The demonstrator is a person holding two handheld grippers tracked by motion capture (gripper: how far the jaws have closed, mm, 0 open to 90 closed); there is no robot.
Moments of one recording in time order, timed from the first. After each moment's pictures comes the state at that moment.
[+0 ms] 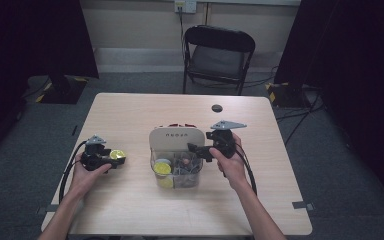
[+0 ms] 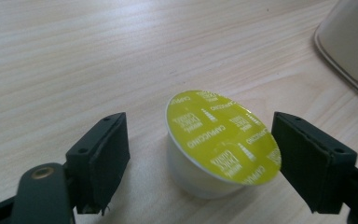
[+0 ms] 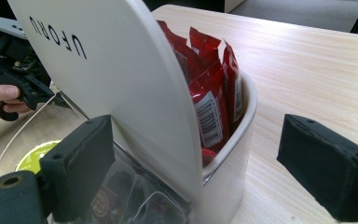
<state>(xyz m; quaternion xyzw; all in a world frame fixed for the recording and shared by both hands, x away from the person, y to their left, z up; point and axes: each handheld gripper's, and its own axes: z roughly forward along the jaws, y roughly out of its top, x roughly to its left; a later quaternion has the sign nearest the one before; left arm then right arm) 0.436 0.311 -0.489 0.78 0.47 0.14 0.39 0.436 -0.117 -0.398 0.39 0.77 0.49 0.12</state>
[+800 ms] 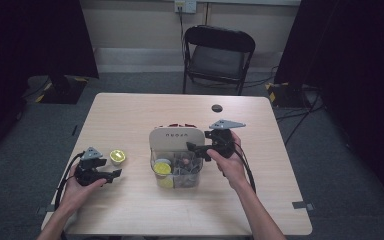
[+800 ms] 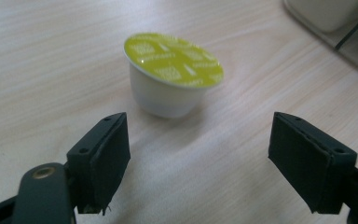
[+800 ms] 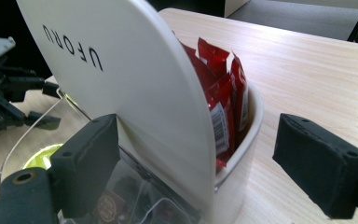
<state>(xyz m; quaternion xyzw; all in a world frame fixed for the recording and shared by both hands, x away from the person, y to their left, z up) 0.389 0.308 -0.490 0.80 0.45 0.16 0.36 0.434 -0.113 -0.392 0.38 0.77 0.49 0.13</state>
